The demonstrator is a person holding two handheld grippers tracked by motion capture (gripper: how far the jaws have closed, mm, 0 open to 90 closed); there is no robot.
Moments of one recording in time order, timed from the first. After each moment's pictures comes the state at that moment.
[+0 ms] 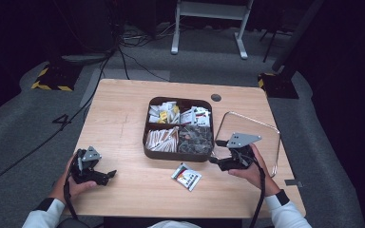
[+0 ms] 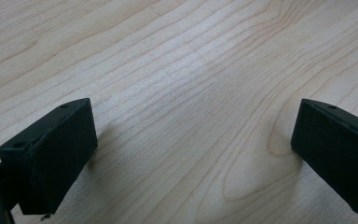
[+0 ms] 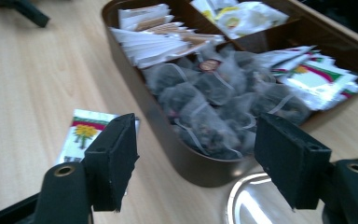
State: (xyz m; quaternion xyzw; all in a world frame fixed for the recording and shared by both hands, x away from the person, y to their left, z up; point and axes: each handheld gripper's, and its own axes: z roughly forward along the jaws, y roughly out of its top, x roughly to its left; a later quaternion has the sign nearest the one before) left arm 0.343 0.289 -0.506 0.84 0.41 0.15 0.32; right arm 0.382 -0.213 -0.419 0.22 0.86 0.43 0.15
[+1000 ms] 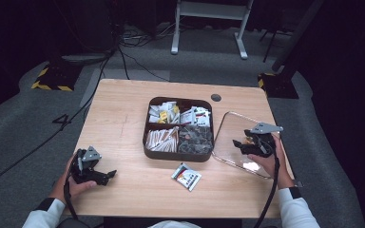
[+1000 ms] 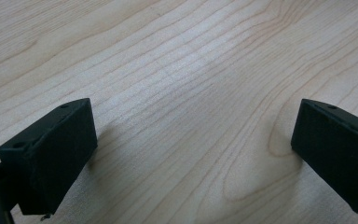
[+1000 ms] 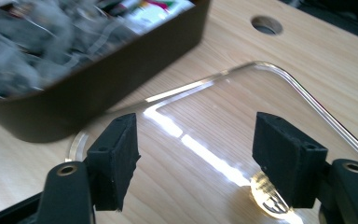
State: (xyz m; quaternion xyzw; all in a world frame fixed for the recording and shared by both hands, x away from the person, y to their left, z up) left arm 0.343 0.289 -0.506 0.84 0.41 0.15 0.32; right arm 0.429 -0.292 -0.438 0.36 0.83 0.37 0.23
